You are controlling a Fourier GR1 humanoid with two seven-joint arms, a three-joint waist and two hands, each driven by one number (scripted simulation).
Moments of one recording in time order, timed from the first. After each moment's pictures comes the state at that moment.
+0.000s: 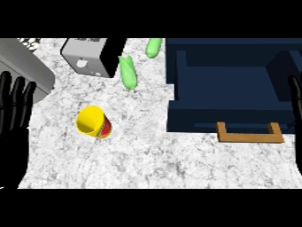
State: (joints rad) left arm 0.01 0.04 -0.02 -2.10 -0.01 0.03 -0.04; right arm -0.03 -0.06 -0.04 -2.10 -0.02 0.00 -0.03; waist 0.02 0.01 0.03
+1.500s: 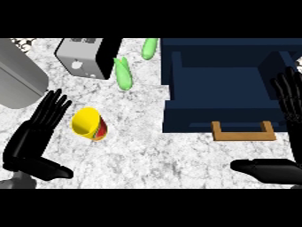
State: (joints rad) left arm -0.03 0.19 0.12 -1.53 0.29 -0.43 -0.15; right arm -0.03 -0.14 -0.06 -2.00 0.02 0.10 -0.02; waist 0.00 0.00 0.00
